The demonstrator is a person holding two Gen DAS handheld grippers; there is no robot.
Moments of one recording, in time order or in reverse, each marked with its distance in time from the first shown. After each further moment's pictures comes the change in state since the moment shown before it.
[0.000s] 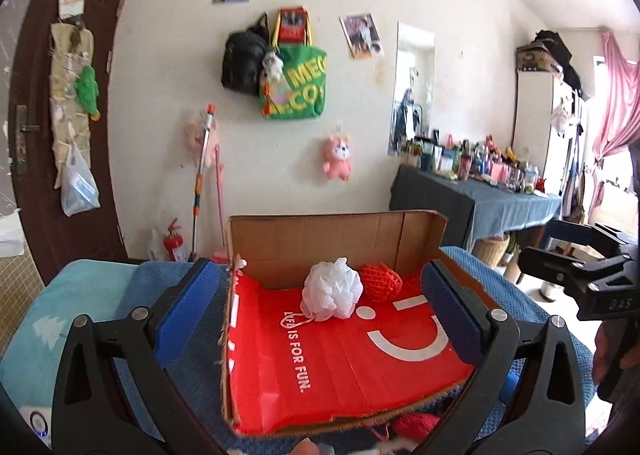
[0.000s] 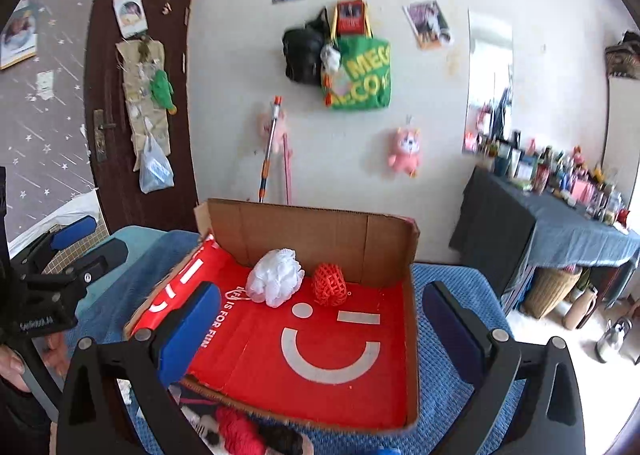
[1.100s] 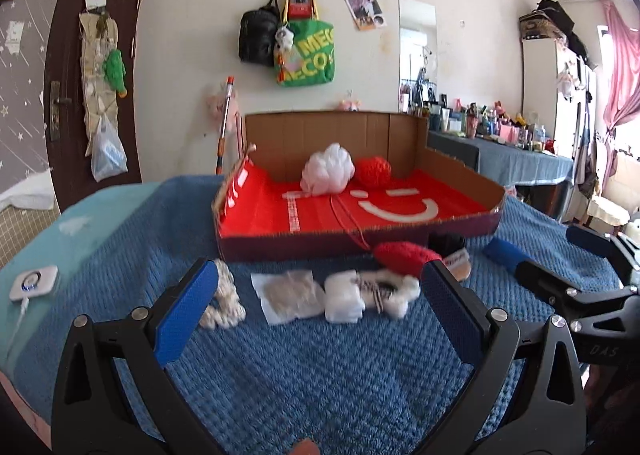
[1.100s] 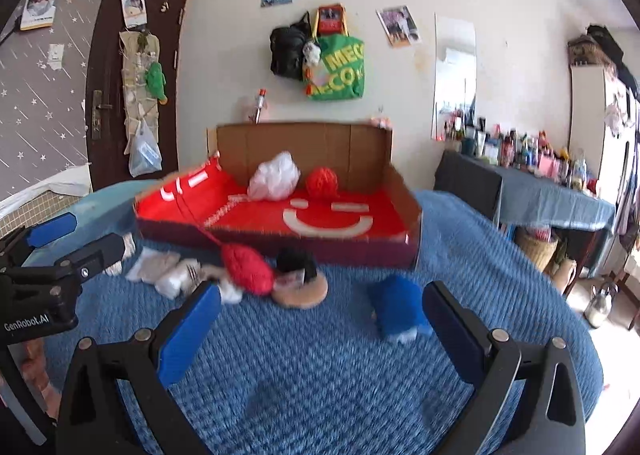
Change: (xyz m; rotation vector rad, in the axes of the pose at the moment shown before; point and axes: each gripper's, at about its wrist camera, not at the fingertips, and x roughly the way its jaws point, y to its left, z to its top) left arm -0.078 -0.044 -0.164 0.033 0.050 0.094; right arm -0.054 0.035 -0.199 0.037 -0.030 -0.098
